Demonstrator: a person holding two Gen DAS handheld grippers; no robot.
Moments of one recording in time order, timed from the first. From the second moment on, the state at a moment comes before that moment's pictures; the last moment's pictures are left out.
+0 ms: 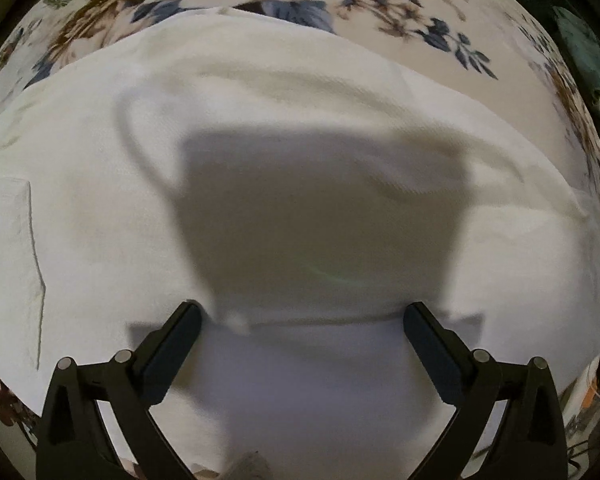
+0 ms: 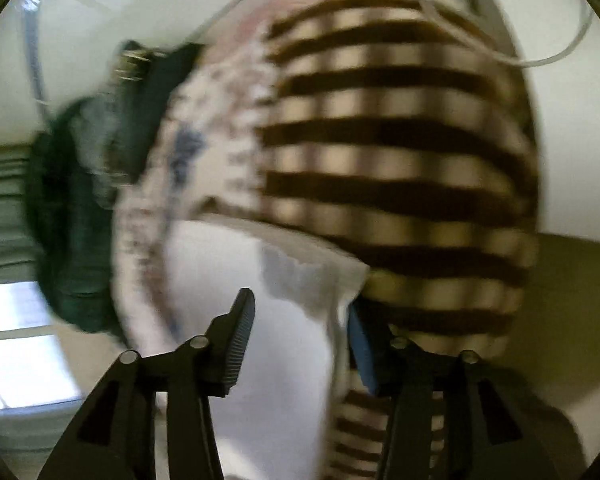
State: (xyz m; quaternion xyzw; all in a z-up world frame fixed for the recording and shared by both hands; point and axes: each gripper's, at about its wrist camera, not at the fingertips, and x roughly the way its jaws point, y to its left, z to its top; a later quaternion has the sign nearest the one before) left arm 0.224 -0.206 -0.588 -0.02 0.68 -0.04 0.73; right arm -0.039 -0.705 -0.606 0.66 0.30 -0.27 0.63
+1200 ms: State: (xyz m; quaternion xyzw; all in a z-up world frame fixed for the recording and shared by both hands) left arm 0.210 -0.079 -0.448 -0.07 0.58 0.01 0.81; right arm 0.123 -0.459 -0.472 0.44 0.39 -0.03 0.81
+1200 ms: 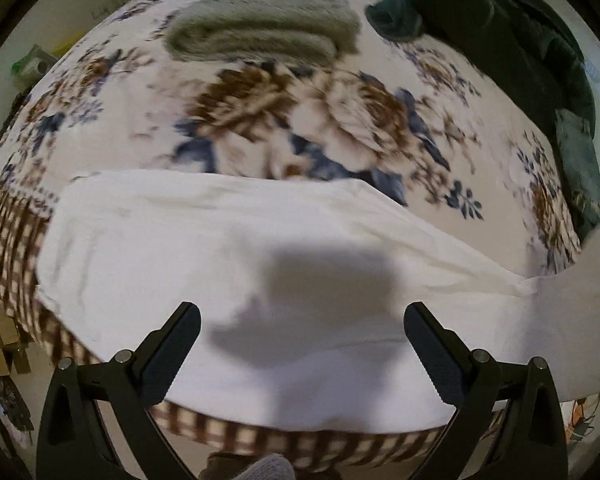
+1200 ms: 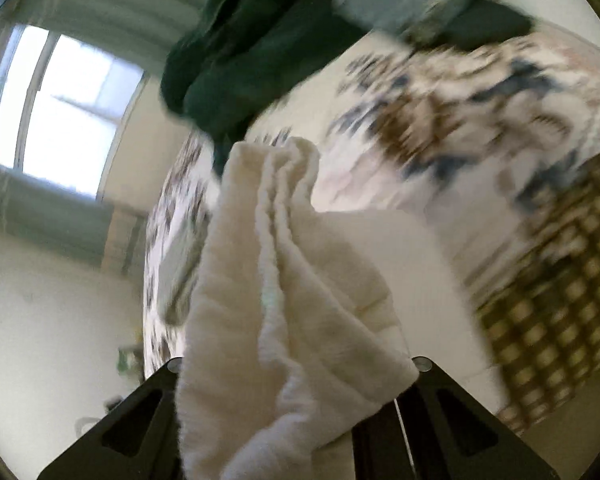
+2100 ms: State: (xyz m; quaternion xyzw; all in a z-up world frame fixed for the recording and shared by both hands) left arm 0.227 -0.025 -0.507 -0.15 0.63 -0.03 0.76; right arm 0.125 -0.335 -0.557 0.28 0.56 -0.06 0.78
